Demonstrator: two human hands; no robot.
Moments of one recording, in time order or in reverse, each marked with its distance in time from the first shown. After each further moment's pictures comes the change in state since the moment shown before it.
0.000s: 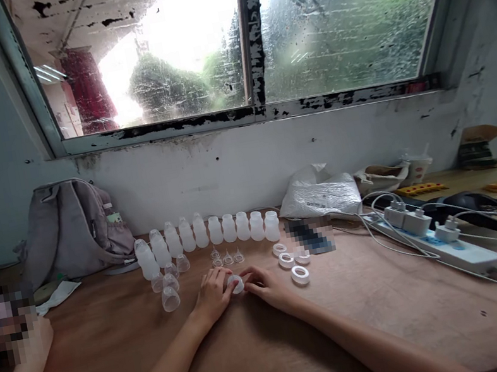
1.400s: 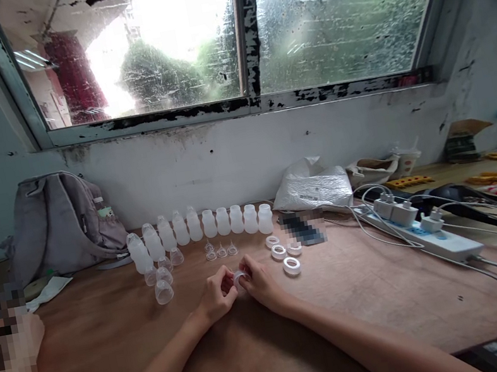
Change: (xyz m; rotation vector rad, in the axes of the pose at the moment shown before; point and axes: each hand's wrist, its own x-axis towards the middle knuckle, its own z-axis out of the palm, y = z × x) left_hand -0.012 0.024 0.000 -0.579 -0.088 -0.069; right_hand -0.003 0.001 0.017 -0.264 0.261 -0.061
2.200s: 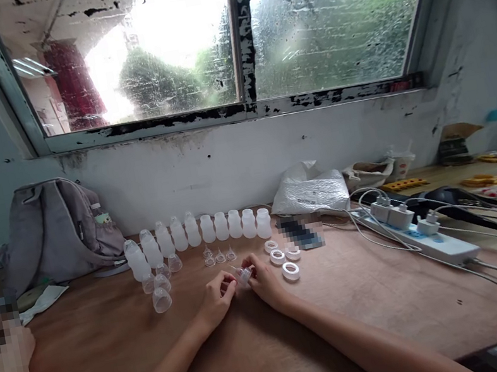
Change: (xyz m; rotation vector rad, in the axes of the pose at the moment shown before) left_hand 0.008 0.001 0.006 -0.135 0.046 -0.128; right_hand 0.008 0.020 -0.006 0.092 0.043 0.028
